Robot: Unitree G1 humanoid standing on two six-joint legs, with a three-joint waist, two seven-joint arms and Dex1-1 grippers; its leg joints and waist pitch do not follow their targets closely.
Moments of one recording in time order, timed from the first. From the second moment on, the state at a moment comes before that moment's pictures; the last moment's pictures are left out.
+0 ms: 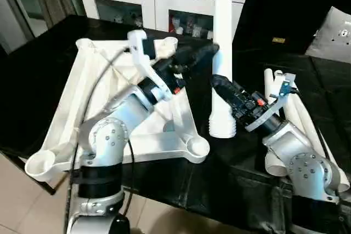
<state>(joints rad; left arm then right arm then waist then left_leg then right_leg) -0.56 -0.06 0.12 -0.13 -0.75 0.77 -0.39 -0.30 -0.09 -0.25 -0.14 0.75 0.69 0.69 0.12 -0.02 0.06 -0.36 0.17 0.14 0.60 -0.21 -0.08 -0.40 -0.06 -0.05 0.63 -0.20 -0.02</state>
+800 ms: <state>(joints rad) -0.55 -0.06 0.16 -0.10 -0.95 0.76 -0.61 -0.24 -0.11 -0.14 -0.22 0.88 0.74 0.83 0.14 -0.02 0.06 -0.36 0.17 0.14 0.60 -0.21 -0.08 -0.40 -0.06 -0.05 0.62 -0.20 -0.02</state>
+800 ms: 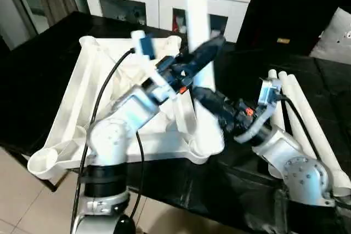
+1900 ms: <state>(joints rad) -0.54 0.07 0.13 -0.05 -0.93 0.73 -0.80 -0.25 -0.21 -0.06 -0.23 0.81 0.68 0.84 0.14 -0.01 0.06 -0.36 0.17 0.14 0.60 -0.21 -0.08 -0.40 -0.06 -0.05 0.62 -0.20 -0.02</state>
